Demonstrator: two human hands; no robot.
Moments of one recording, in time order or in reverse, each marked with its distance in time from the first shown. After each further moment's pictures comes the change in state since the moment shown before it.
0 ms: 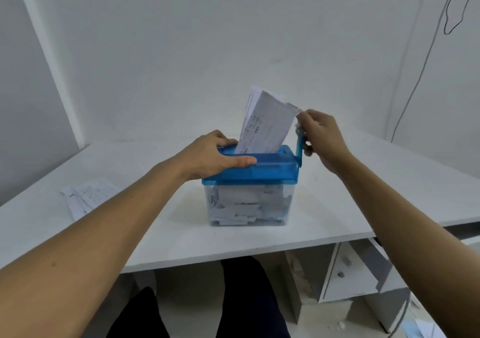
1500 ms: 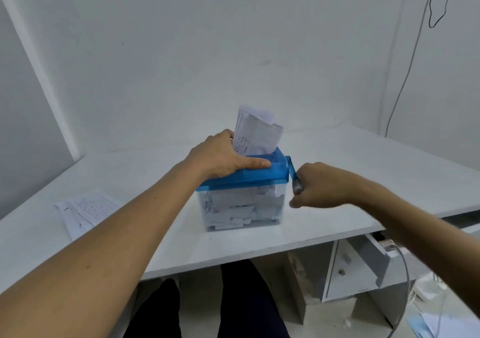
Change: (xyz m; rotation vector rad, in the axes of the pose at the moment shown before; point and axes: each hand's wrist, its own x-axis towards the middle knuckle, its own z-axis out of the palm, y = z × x) left_hand 0.018 0.026 0.019 0.064 0.038 -0.005; right_hand -0.067 -0.007 -0.018 -0.936 -0.630 0.116
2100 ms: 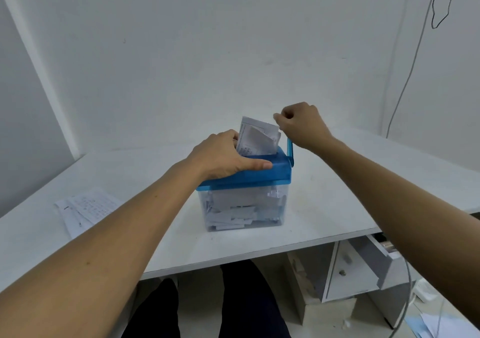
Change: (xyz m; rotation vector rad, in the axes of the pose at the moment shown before) left_hand -0.001 -0.003 -0.002 -0.008 0.025 0.071; right_hand 0.081 -0.013 -0.047 0.430 0.628 -0.009
